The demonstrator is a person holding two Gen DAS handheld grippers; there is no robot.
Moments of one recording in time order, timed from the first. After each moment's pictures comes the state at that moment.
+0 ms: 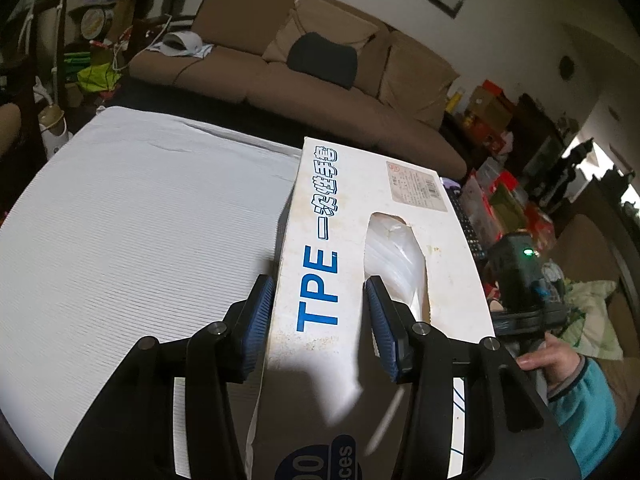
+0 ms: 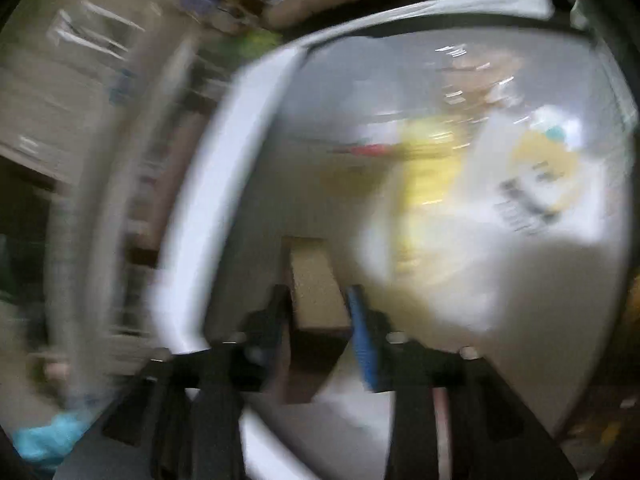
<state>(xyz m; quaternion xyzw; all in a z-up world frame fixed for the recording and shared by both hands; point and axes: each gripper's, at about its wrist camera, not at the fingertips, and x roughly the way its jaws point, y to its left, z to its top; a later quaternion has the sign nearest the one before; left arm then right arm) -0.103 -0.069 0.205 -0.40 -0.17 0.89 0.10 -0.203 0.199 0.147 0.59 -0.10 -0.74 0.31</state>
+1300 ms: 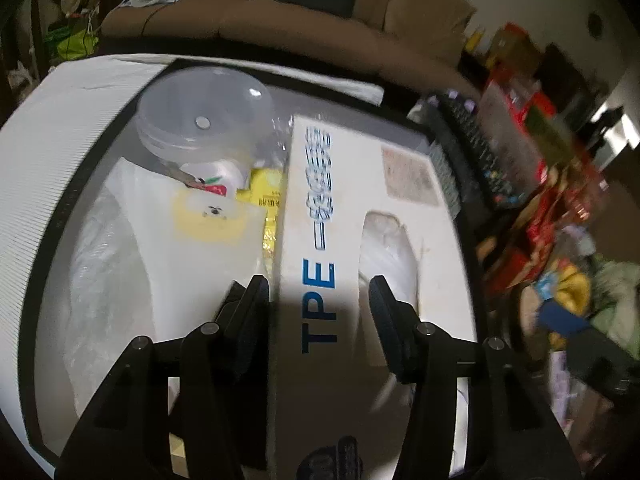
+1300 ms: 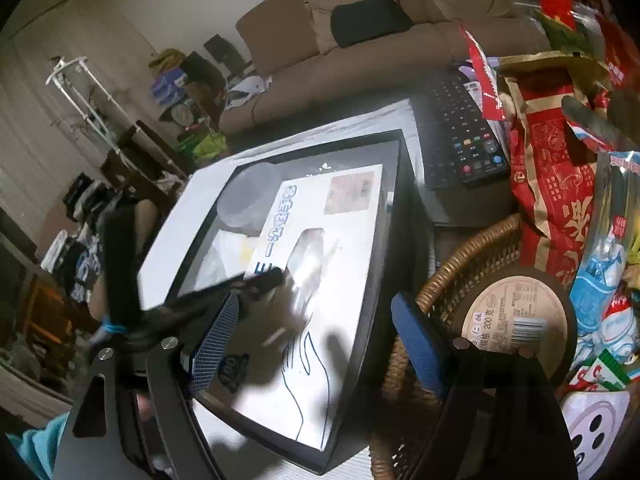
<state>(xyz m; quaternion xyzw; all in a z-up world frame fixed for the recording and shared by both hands) -0.167 0.108 0.116 -0.48 -0.15 0.86 0.08 -0.119 0.319 0.207 0.44 -0.15 -0.86 0.22</state>
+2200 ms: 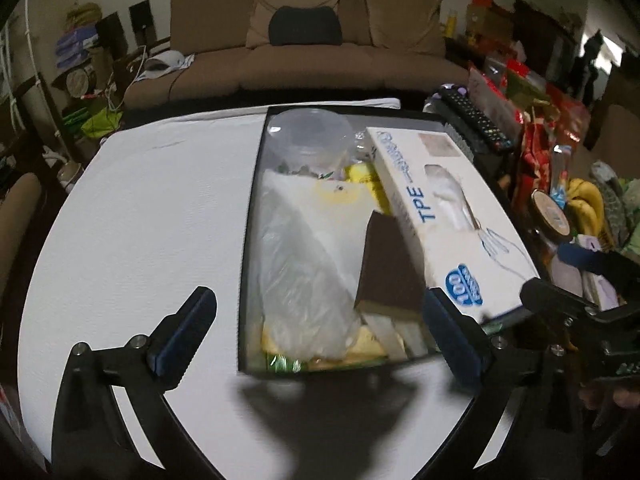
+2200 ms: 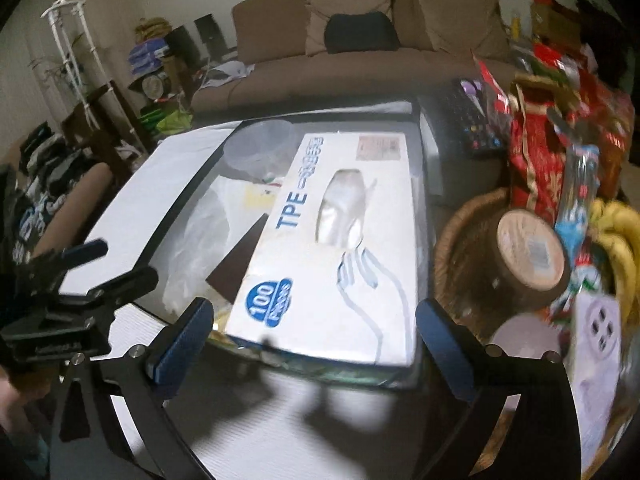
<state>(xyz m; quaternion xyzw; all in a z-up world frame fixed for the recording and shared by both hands) -0.054 0.032 0.163 -0.44 0.00 0.90 0.06 -0.041 0.230 0.193 0.42 -0.05 -0.90 0.12</state>
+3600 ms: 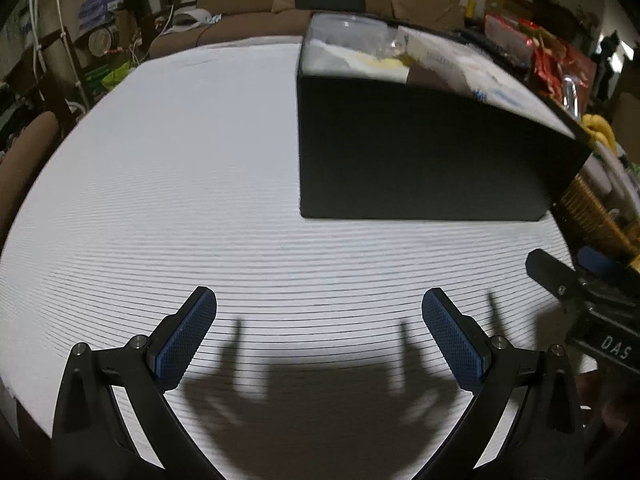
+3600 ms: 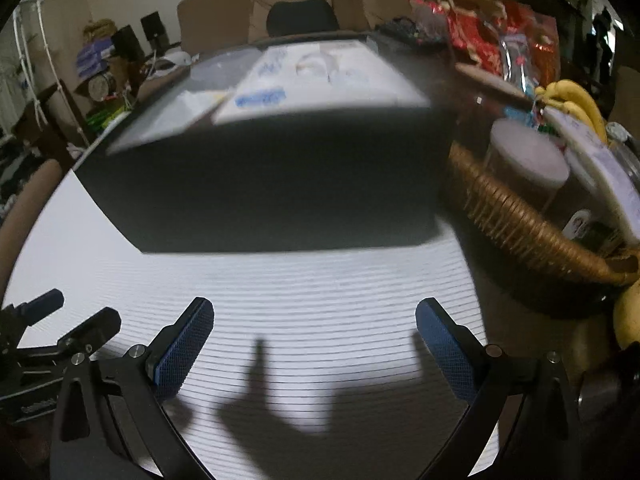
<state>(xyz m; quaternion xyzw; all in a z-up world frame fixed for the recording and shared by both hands) 0.050 0.004 0.046 -0.47 -0.01 0.88 0.03 0.056 0.189 0.087 0.43 -0.05 -0.90 0.01</state>
